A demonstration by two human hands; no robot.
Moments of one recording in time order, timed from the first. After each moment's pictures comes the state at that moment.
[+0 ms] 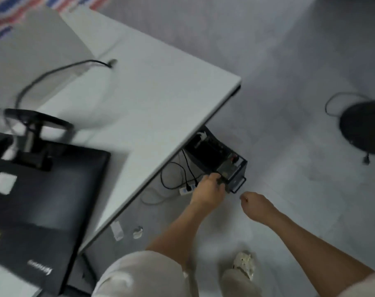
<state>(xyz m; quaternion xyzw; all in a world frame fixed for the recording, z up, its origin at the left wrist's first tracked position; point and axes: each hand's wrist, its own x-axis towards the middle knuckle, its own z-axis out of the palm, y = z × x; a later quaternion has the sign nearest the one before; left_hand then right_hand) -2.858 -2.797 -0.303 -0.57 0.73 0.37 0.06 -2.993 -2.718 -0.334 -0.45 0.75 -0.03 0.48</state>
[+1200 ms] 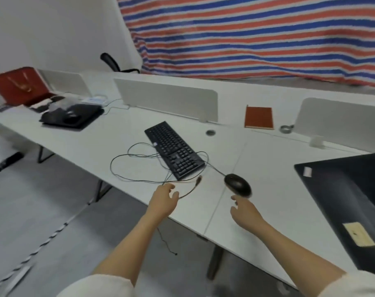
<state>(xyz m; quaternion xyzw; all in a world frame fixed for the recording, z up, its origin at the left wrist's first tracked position) -1.982 -2.475 -0.090 -0.93 0.22 0.15 -0.27 -2.138 -2.660 -0.127 -0.85 0.36 0.06 0.39</state>
